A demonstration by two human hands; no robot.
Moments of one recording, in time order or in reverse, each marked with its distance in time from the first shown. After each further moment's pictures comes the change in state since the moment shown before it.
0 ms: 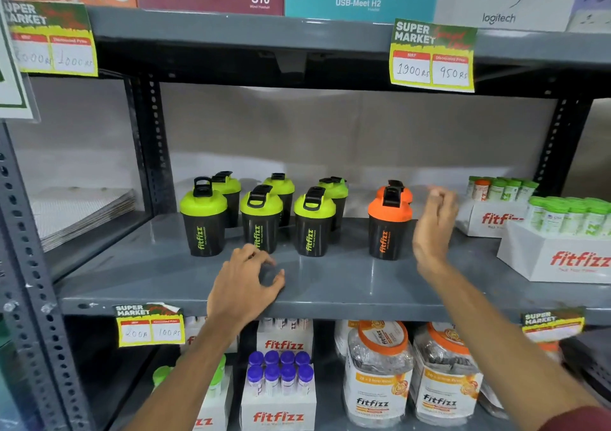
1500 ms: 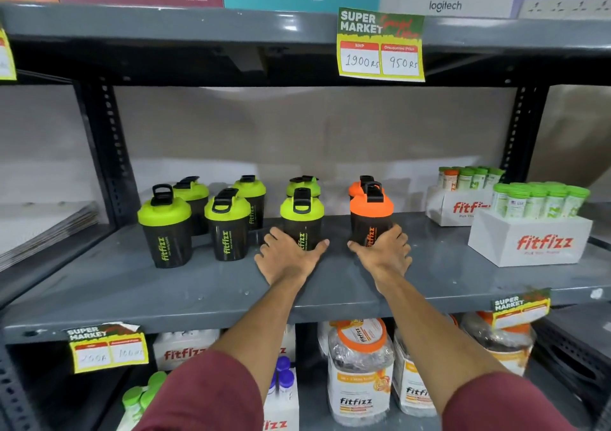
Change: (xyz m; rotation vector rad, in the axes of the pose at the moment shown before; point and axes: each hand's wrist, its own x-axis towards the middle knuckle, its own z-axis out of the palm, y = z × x) left_hand 0.073 0.109 0.091 0.026 0.000 -0.406; right_hand -0.019 0.047 0.010 -0.673 -0.183 0.238
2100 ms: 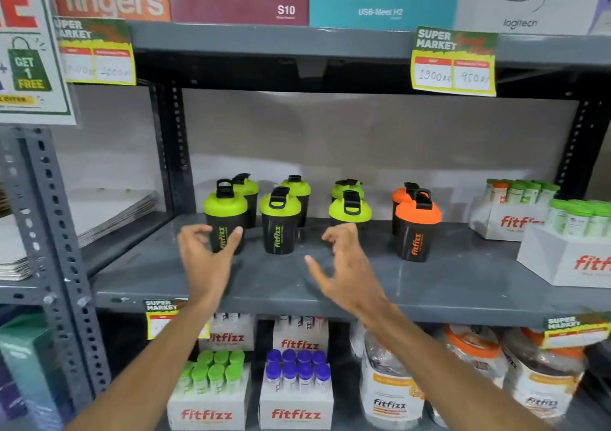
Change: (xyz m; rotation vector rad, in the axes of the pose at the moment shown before) left_hand 0.021 -0.172 -0.118 -0.759 0.406 -0.029; right_hand -0.120 -0.066 0.028 0.231 -0.096 -1.050
